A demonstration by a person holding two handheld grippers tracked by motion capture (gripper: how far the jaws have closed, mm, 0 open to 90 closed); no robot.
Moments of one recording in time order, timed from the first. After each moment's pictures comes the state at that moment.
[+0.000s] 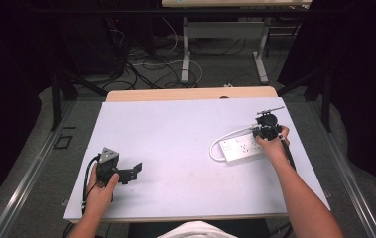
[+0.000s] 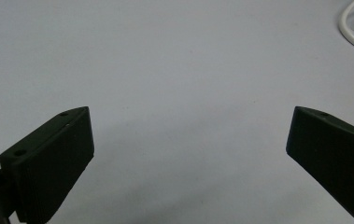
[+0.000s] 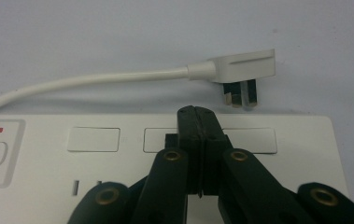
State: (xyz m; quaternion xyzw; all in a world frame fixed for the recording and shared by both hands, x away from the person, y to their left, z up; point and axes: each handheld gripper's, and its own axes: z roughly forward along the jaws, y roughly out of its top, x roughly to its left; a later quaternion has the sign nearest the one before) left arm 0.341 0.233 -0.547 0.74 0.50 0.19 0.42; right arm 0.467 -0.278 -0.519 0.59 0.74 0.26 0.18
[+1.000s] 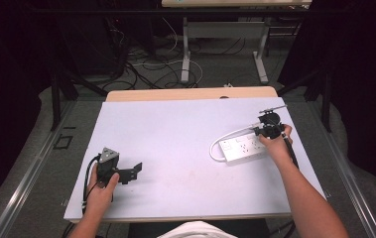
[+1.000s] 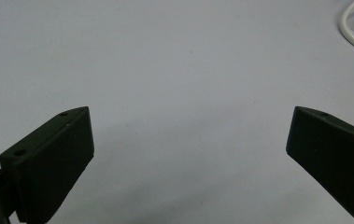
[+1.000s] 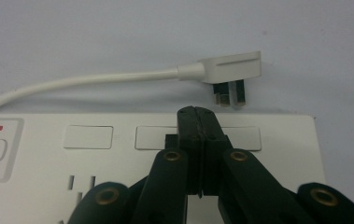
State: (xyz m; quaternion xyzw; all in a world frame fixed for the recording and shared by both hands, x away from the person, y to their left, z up) left arm 0.341 0.234 -0.546 0.74 0.50 0.19 0.42; right arm 0.467 -0.286 -0.511 0.58 0.75 0.27 0.18
